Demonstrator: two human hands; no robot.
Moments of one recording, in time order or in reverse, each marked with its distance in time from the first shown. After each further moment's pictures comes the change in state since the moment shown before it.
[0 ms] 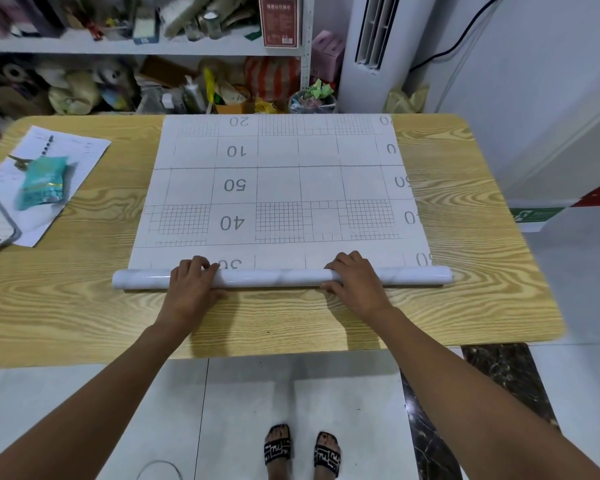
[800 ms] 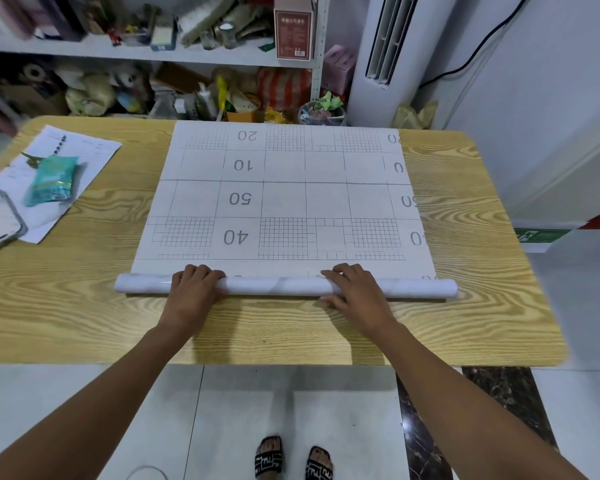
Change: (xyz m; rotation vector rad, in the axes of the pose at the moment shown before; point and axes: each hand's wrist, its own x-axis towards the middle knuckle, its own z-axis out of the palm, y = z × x) left_hand 0.002 0.006 0.005 -0.044 0.021 -0.072; right_hand -0.005 0.004 -0.009 -0.006 -0.063 -0.043
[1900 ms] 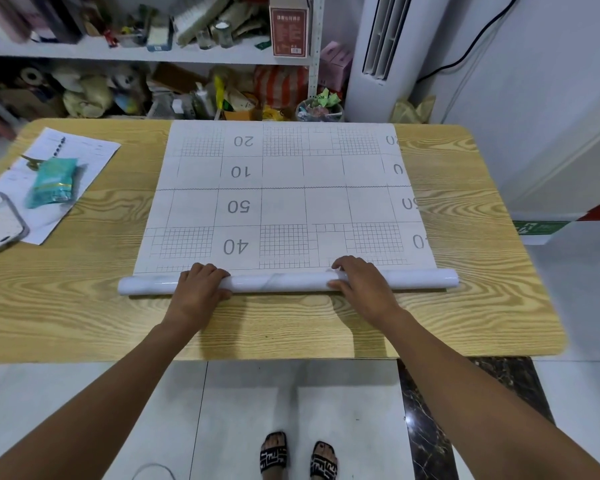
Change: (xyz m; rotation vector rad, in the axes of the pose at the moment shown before) left_hand 0.003 0.008 -0.005 -0.094 -0.079 -0.013; right_hand 0.001 -0.004 -0.017 0.099 0.028 0.103
